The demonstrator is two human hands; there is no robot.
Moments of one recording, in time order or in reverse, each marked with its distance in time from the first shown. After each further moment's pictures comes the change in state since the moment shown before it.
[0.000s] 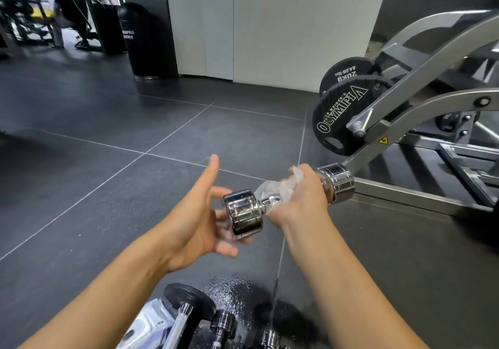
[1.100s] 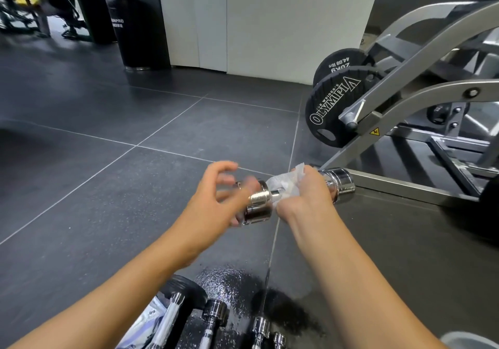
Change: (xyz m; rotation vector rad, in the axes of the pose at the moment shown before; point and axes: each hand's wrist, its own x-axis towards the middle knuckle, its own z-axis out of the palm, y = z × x) left_hand 0.019 -0.028 0.018 0.313 0.182 0.472; right_hand 0.022 -0.018 -0.025 -0.164 0.038 -0.072
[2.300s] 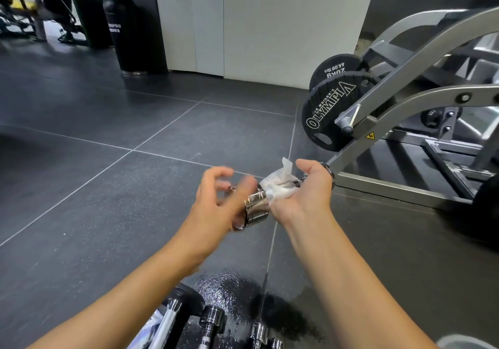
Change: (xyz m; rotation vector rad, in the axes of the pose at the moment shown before) left_hand 0.003 -0.002 0.006 -0.046 0.055 -0.010; right_hand -0.012 -0.002 0.006 0.294 -0.113 0.043
